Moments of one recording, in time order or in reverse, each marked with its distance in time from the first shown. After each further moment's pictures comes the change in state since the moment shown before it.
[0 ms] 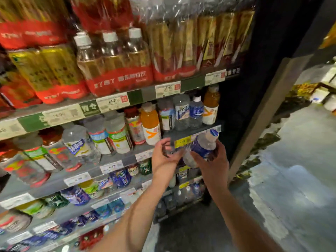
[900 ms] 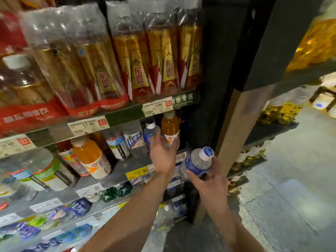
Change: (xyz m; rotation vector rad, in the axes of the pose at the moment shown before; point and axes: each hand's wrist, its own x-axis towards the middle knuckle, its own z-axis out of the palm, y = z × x) left_hand 0.120 0.011 0.228 0.344 0.299 0.134; right_hand 0.164 0.045 -0.117 -0.104 -0.095 0.000
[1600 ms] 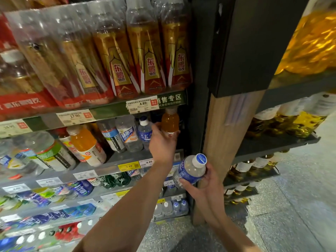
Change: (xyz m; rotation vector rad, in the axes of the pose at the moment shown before) left_hand 0.006 0.028 0.048 0.287 0.138 -0.093; right_hand 0.036 0.017 -0.057 0.063 -0.355 0.068
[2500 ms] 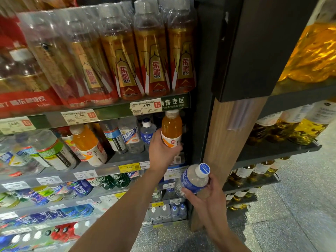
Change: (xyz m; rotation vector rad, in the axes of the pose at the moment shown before) left_hand -0.005 -0.026 -0.011 -0.196 -0.169 0.090; right_hand -0.013 0.004 -0.006 0.050 0.003 -0.016
